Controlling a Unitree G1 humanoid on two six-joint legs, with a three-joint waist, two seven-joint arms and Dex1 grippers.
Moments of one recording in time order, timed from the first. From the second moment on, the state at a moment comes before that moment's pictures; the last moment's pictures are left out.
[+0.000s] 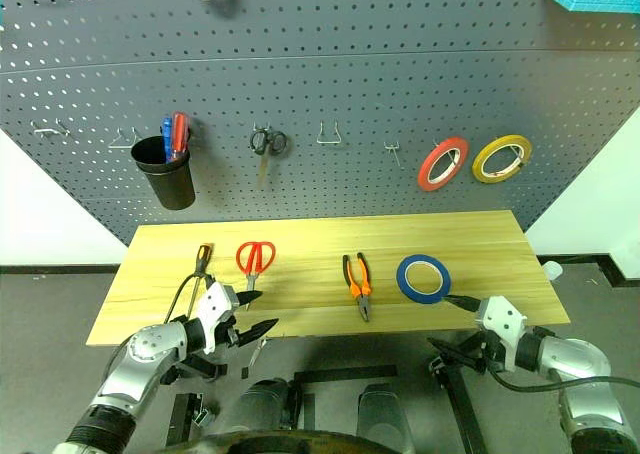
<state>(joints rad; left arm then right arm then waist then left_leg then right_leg) 0.04 0.41 -0.16 0.26 -0.12 -0.14 -0.87 0.11 -0.70 -0.13 0.50 0.24 -0.43 1.17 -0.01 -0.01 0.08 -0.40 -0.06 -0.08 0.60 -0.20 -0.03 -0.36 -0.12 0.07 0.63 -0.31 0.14</state>
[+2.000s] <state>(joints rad) -0.03 0.36 -0.24 0.16 -0.14 -0.04 -0.96 -0.58 -0.45 0.25 0.91 -0.22 0.30 0.81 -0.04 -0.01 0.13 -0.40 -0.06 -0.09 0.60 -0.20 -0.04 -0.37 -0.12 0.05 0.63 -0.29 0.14</state>
